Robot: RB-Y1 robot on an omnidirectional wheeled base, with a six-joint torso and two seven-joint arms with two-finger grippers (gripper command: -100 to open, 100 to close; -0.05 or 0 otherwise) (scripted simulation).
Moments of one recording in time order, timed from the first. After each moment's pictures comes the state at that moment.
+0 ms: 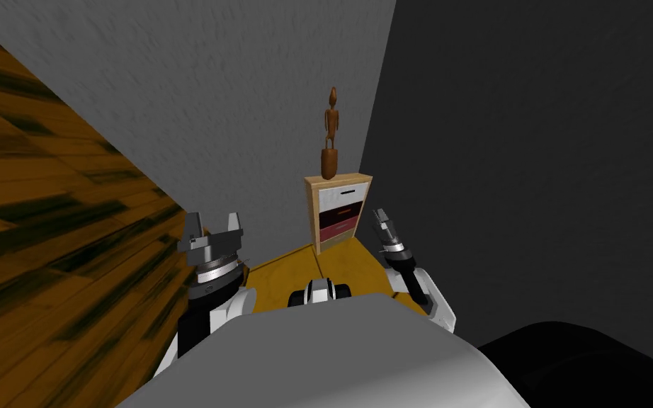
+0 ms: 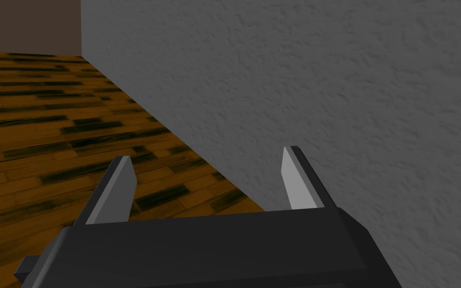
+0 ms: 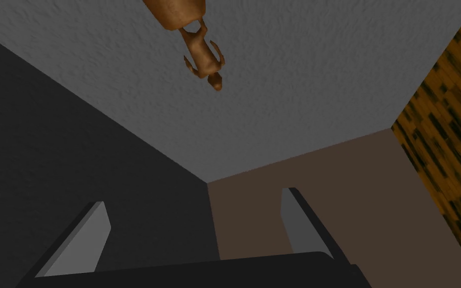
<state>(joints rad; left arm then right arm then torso) 0.52 -0.03 0.02 -2.32 0.03 -0.64 0.14 0.46 -0.19 -0.16 -2.19 0.31 -0.58 0.39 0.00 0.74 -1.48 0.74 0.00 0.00</state>
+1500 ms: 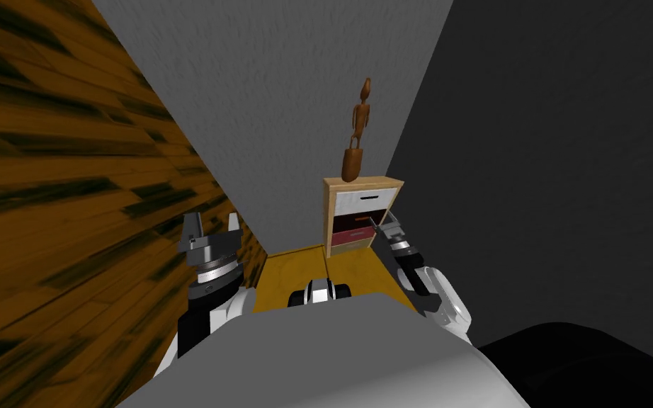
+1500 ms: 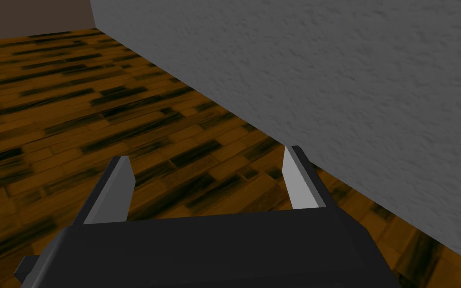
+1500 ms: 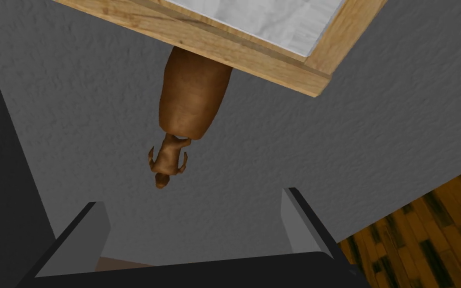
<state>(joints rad) 0.52 -0.03 0.02 -2.32 0.03 -0.64 0.14 0.42 -0.22 -0.35 -2.08 0.71 -0.48 0.75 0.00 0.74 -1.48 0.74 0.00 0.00</state>
